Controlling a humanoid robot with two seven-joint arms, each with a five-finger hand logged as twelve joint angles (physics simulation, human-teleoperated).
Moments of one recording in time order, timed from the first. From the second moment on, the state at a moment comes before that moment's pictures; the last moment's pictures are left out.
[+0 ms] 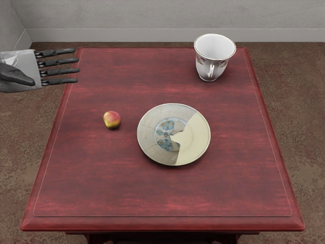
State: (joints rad) left arm -0.82 1.01 -0.69 -1.24 -0.45 -0.61 0.61; right arm -0.04 0.00 0.07 0.23 -0.04 0.12 -0.04
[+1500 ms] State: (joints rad) left arm -1.15 0.48 -0.08 -1.39 1.04 0.16 0.61; right arm -0.04 0.00 0.07 0.23 -0.04 0.12 -0.04
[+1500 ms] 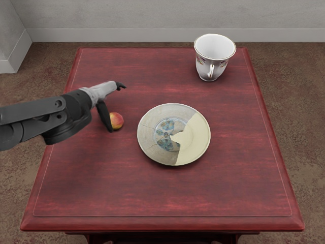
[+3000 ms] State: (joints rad) left arm -1.18 0.45 -0.01 -1.36 1.00 0.29 0.61; right arm -0.04 0.00 0.07 0.23 -0.04 0.12 -0.04
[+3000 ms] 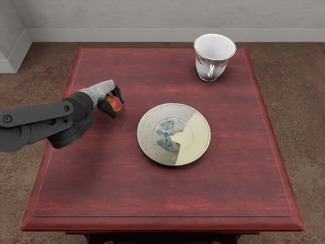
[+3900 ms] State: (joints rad) left arm -1.24 0.32 -0.26 -1.37 0.63 -0.22 0.61; right arm -0.04 0.00 0.07 0.23 -0.04 0.12 -0.04
